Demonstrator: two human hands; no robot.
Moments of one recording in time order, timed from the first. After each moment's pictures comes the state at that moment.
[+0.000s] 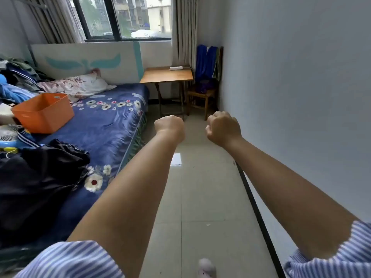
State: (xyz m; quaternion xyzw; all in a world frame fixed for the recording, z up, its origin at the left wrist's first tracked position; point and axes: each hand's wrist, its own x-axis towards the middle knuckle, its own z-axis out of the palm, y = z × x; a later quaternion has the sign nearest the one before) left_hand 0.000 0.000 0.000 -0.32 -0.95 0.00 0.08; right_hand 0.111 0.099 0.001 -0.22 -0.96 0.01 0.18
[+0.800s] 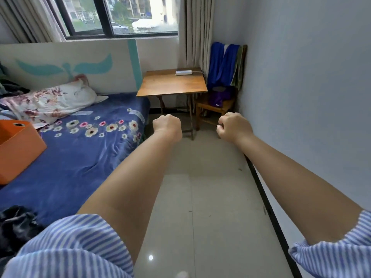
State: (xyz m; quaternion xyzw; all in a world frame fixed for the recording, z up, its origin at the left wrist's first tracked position) left_hand -0.494 0.268 -0.010 -0.33 -0.94 0.02 0.06; right_hand -0.381 0.411 -0.021 -0.23 -0.96 0.02 0.14
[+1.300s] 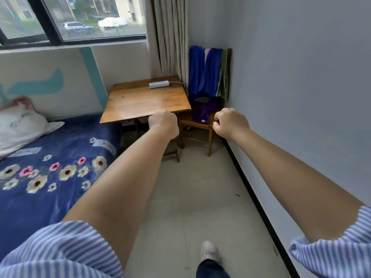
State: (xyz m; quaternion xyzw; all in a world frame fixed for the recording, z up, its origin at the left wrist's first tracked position) left_hand -0.773 0.529 -0.009 -0.40 -0.92 0.02 0.05; right_hand -0.646 0.664 -0.029 -0.28 -0.95 0.00 0.15
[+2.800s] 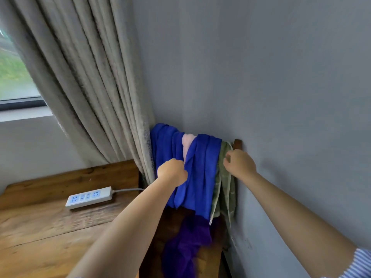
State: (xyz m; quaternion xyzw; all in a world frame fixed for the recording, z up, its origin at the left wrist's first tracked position) left_hand -1.323 1.355 -0.059 -0.43 -0.90 -0.06 -0.10; right_hand -1.183 1.489 -0.059 -0.40 -0.89 0.14 0.14
